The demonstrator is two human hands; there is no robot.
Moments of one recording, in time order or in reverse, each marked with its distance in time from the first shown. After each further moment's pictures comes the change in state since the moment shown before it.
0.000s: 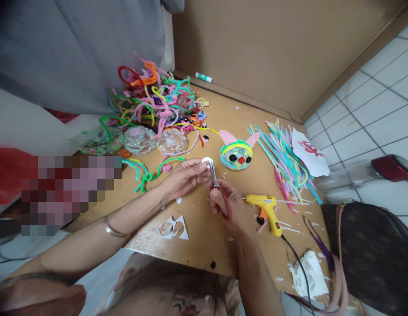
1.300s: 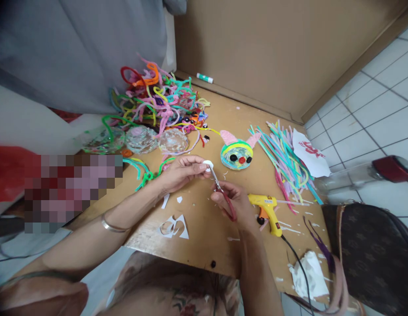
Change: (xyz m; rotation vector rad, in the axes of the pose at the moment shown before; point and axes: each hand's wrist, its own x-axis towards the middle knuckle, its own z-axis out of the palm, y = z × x) left_hand 0.001 0.015 -0.006 0.277 -0.089 0.049; right_hand -0.003 -0.013 -0.009 -0.192 0.041 0.053
